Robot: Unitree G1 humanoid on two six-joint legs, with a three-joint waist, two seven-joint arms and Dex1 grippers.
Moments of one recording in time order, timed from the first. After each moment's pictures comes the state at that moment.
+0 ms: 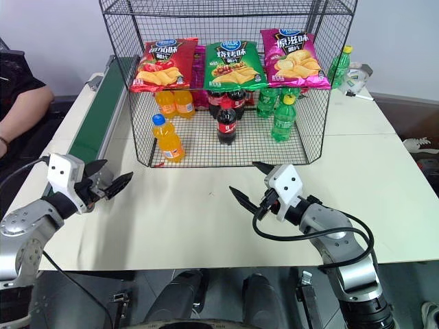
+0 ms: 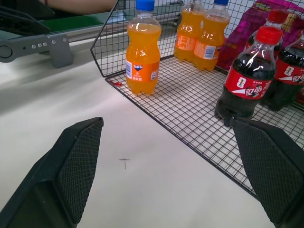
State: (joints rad) left arm 0.00 0.61 0.33 -0.26 -0.45 0.43 -0.61; right arm -0.02 -0.48 0.03 -0.51 0.30 0.36 0.60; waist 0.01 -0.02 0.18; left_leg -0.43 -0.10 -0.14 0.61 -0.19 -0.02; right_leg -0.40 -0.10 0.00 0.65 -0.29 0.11
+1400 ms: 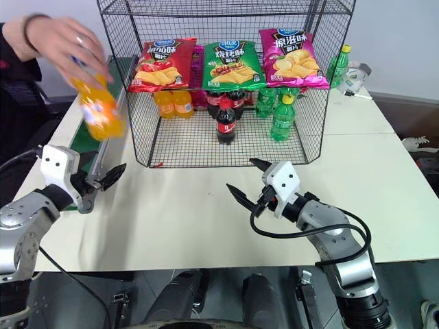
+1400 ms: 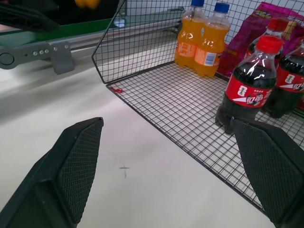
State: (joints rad) left arm -0.04 0.63 0.34 -0.25 -0.41 0.43 -0.55; right arm -0.05 -0.47 0.04 -0.50 0.30 0.37 0.60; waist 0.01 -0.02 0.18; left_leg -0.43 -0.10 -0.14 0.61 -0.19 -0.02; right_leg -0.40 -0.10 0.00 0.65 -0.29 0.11
